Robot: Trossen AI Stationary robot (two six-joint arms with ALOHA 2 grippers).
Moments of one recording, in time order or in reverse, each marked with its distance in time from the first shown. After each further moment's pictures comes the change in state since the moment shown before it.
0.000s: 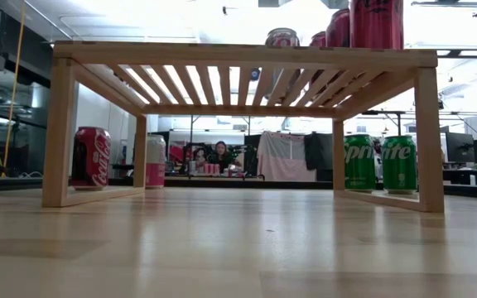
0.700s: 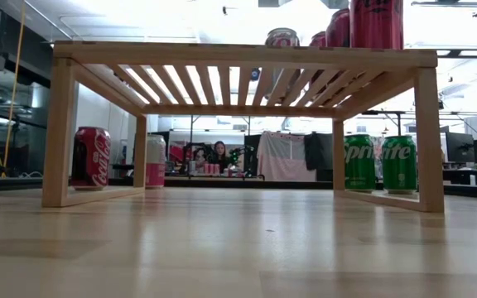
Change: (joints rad) left arm 0.004 0.000 0.000 0.001 0.000 0.001; right arm 0.000 0.000 0.000 -0.001 0.000 0.007
